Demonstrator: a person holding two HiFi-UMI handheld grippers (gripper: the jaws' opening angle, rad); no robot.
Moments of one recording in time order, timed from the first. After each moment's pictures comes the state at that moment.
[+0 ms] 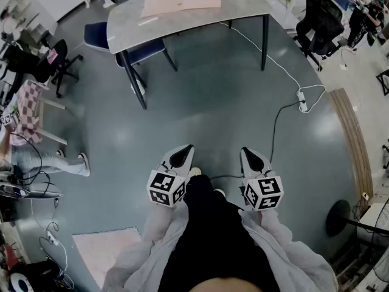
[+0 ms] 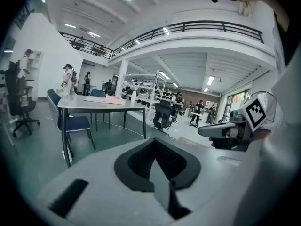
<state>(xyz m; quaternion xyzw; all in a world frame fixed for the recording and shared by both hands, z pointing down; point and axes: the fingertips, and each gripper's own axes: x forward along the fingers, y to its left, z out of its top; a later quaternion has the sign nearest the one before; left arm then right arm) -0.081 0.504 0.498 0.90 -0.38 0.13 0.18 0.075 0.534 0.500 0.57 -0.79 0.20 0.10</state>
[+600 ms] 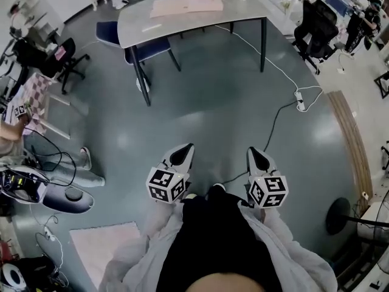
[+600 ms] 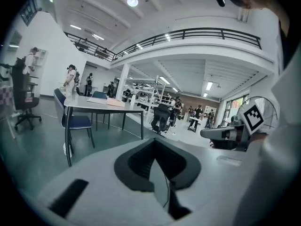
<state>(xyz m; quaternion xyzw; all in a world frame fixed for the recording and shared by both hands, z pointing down) -0.106 0.607 0.477 0.90 -0.38 0.10 0.19 0.077 0.643 0.479 0.59 -0.77 0.21 0.08</state>
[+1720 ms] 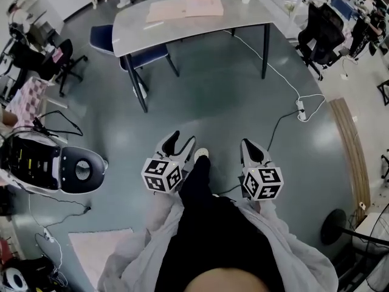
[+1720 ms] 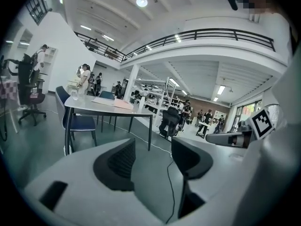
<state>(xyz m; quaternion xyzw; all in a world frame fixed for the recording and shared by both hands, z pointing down) -0.082 0.466 0.478 0.87 -0.43 0.08 0.22 0.099 0.505 0.477 0.58 -0.78 0.22 0.07</state>
